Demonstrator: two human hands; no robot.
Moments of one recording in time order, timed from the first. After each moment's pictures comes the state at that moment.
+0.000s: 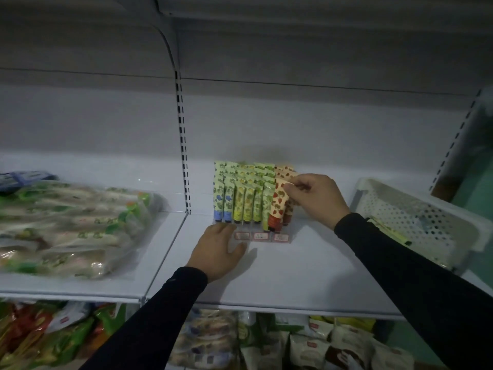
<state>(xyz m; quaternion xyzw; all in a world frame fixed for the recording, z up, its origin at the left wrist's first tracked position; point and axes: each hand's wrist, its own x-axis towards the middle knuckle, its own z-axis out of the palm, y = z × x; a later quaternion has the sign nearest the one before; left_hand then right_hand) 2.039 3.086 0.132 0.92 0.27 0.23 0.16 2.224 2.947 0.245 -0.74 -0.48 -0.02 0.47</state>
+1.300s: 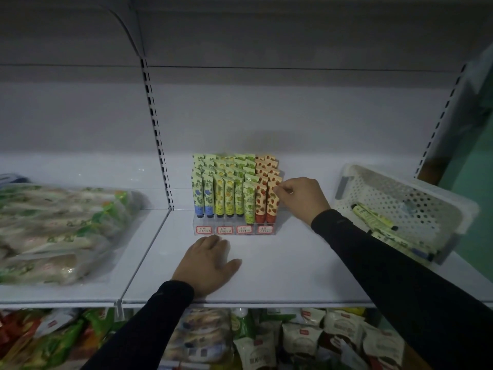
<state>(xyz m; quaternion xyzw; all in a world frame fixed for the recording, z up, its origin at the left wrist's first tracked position) 2.052 3.078 0.095 0.96 0.25 0.14 0.06 2.266 2.954 0.208 -0.79 -0.48 -0.08 0.36</state>
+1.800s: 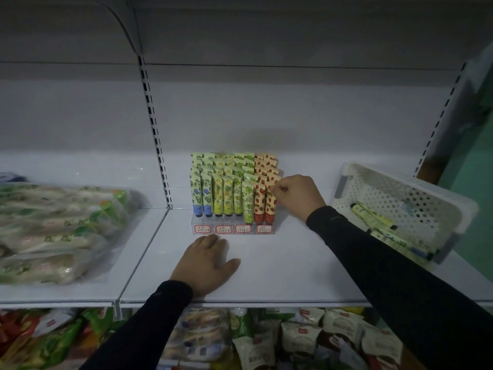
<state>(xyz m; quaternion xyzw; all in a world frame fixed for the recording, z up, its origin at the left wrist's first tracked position) 2.050 3.074 0.099 0.96 0.25 0.14 0.07 2.267 2.961 0.209 -0.80 -0.50 -0.09 0.33</state>
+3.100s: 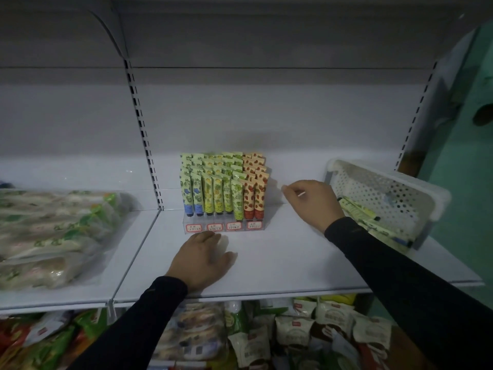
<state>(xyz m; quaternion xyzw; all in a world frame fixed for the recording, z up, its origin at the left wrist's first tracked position) 2.046 3.052 0.125 0.94 0.26 0.16 0.14 2.262 2.899 0.206 -0.81 -0.44 -0.12 0.36</state>
